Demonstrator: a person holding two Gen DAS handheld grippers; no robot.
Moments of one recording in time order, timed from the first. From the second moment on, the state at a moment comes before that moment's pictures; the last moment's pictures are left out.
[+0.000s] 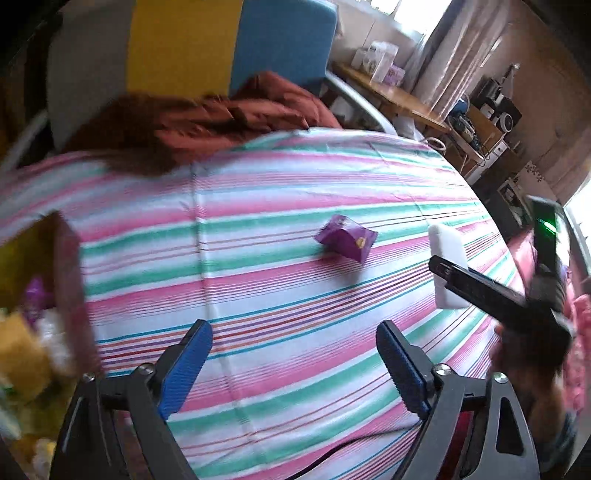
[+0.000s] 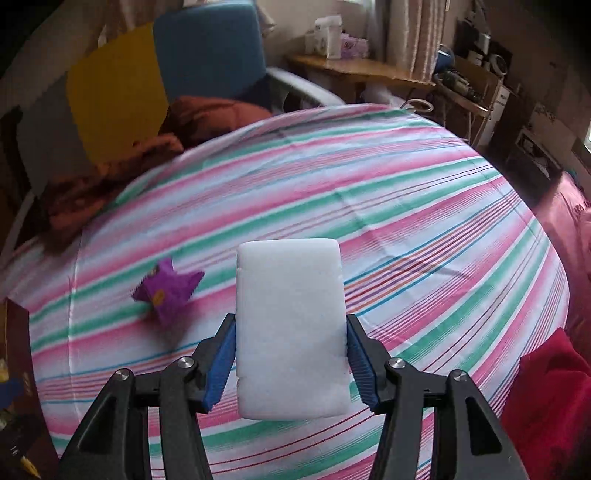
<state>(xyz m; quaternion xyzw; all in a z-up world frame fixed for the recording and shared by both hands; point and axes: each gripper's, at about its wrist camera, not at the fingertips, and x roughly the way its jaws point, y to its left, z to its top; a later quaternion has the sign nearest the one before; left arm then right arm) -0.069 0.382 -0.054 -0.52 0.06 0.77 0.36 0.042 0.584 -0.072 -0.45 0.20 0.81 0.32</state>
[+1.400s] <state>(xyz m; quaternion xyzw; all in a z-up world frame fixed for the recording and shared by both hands) -0.060 0.422 -0.101 -0.49 0.15 0.78 0.36 0.024 0.553 -0.073 -0.45 0.19 0.85 0.19</state>
